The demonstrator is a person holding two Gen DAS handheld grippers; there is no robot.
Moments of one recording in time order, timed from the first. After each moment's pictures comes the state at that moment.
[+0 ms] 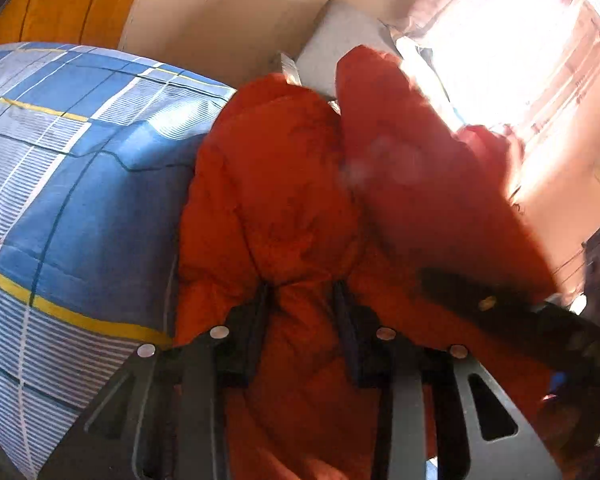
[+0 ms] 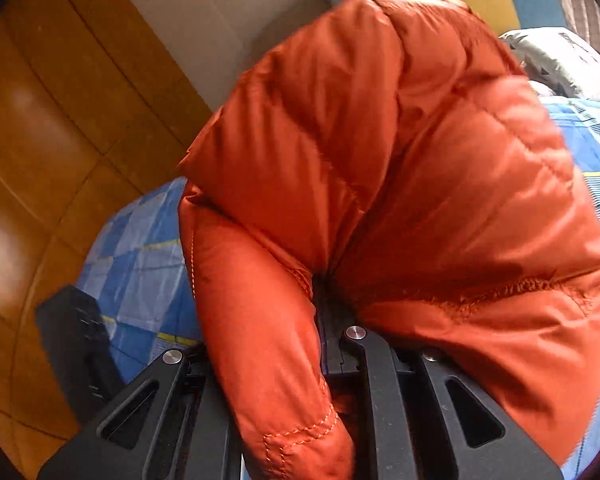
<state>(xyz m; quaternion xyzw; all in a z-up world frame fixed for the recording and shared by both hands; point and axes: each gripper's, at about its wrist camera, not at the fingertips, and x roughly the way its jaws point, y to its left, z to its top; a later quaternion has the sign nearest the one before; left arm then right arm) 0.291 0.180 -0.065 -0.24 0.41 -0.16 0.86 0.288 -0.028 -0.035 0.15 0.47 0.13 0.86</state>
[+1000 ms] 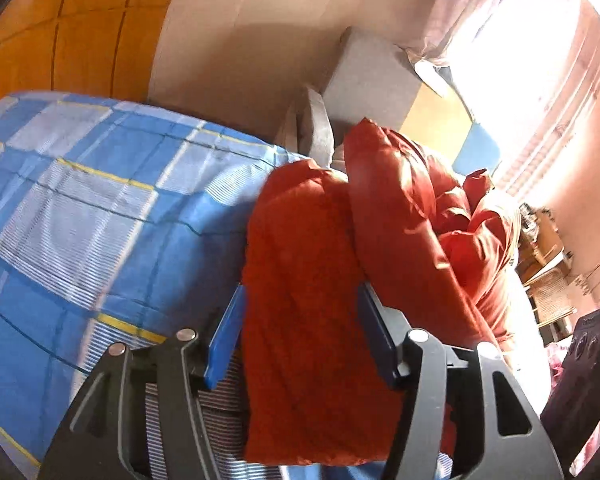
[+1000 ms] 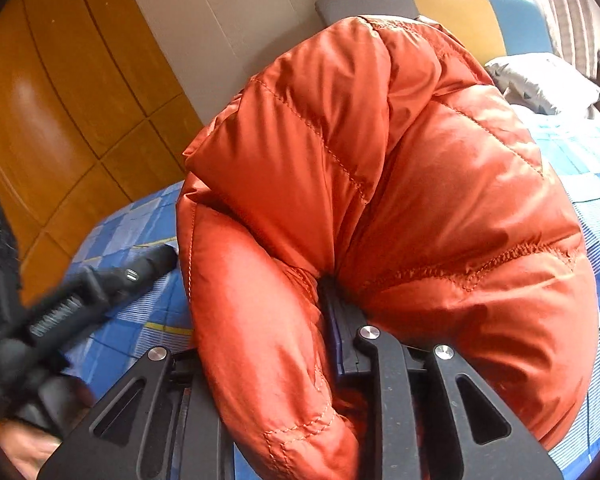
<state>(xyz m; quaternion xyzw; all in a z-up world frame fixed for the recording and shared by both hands) 0.284 0.215 -0.008 -0.18 0.39 -0.09 0.90 0.244 -0.012 -0.038 0.12 0.41 0.10 0.90</state>
